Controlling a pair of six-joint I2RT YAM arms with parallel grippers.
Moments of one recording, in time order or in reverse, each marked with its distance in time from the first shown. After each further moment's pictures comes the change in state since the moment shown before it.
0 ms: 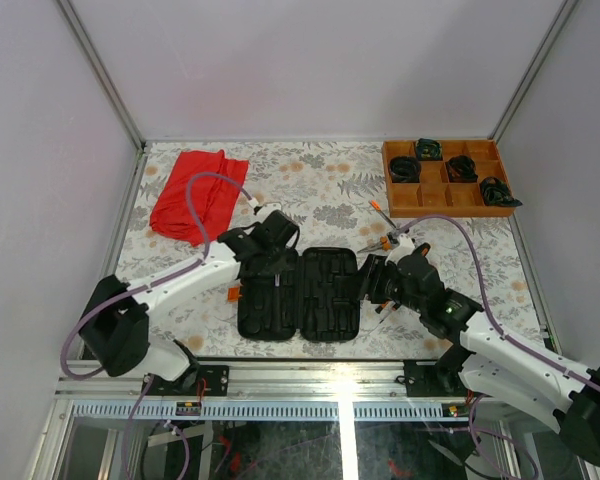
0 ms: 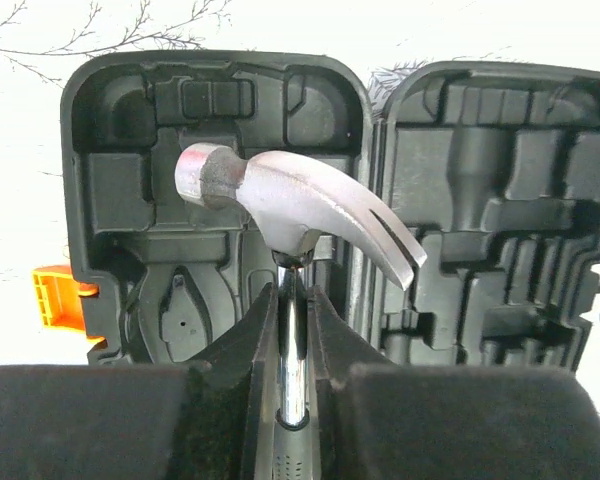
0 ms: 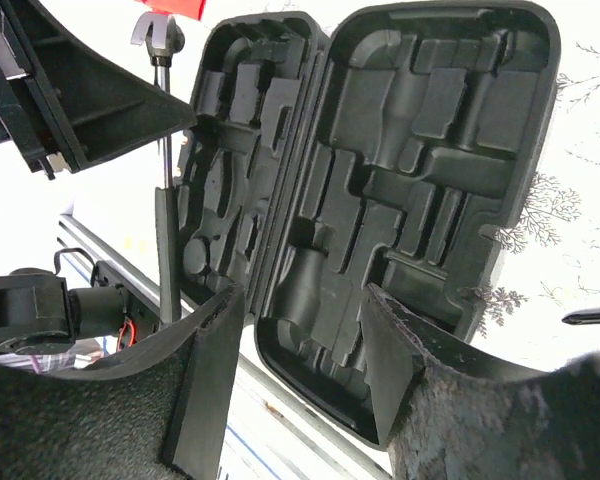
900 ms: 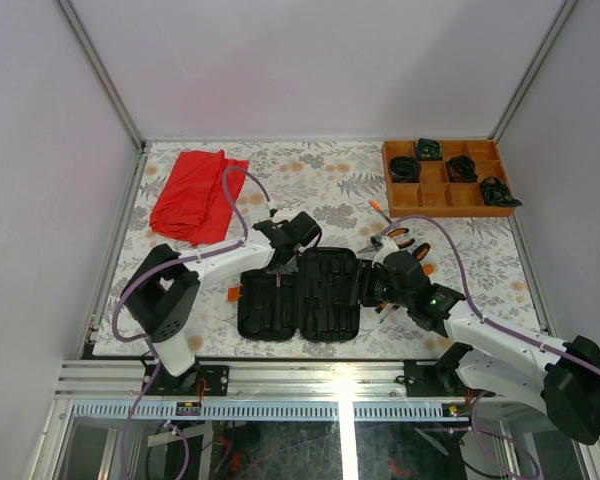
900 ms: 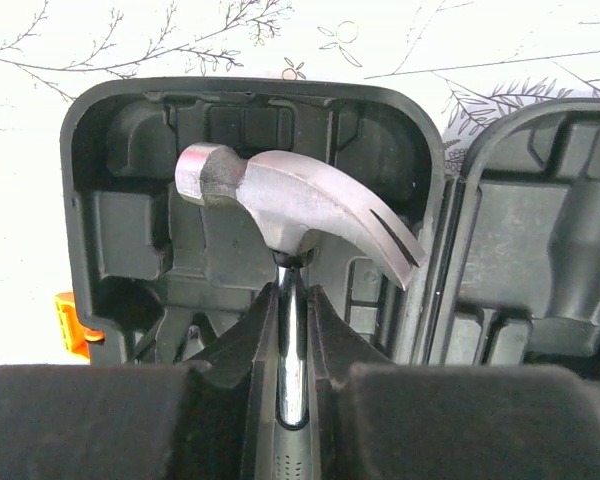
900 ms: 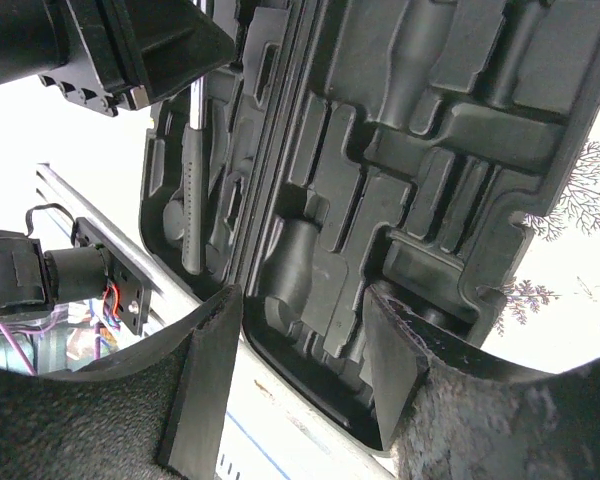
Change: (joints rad) left arm -0.031 0.301 0.144 -0.093 -0.140 -0.007; right arm 0.000 0.172 -0.009 0.077 -0.112 -0.013
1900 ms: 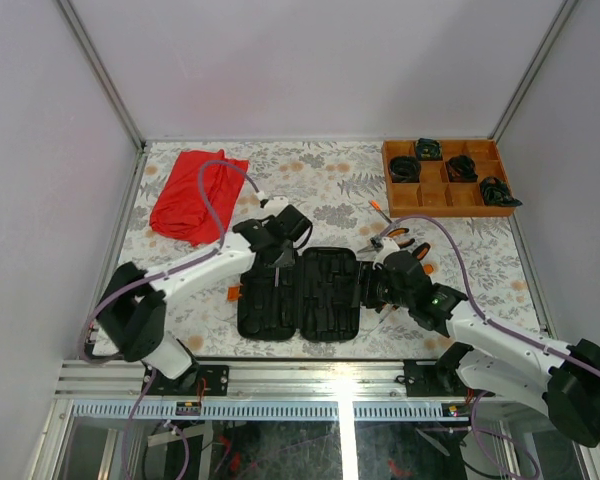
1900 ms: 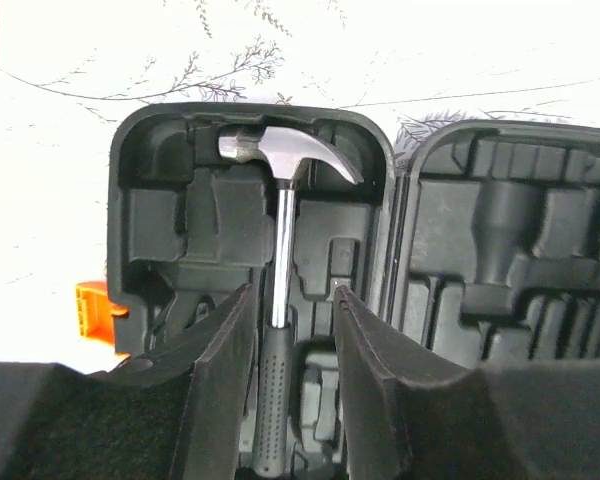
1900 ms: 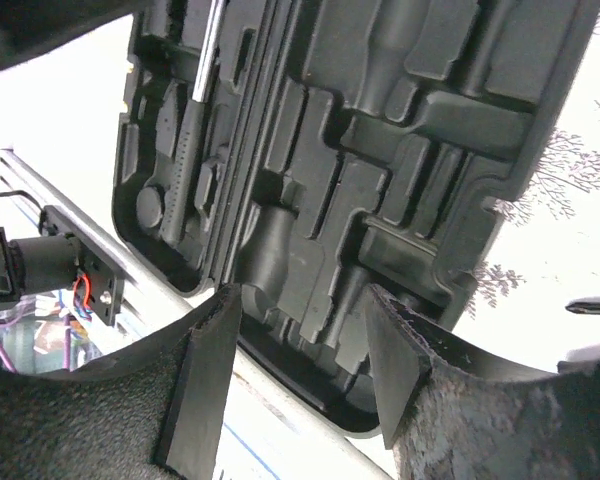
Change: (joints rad) left arm 0.000 -0.100 0.004 0.001 -0.014 -0.005; right arm 0.000 -0.017 0.006 -0.056 0.002 -0.048
